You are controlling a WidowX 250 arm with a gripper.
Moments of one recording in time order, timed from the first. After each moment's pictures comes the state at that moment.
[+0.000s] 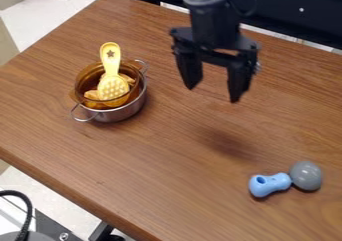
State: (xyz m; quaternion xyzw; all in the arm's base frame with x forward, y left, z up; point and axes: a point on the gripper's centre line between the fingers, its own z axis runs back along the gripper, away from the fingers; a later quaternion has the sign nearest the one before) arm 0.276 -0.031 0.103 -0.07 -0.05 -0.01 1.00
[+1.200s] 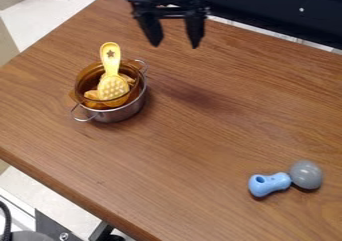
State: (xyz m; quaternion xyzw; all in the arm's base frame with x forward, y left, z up) arm 0.337 0.037 0.103 -0.09 -0.10 0.08 0.99
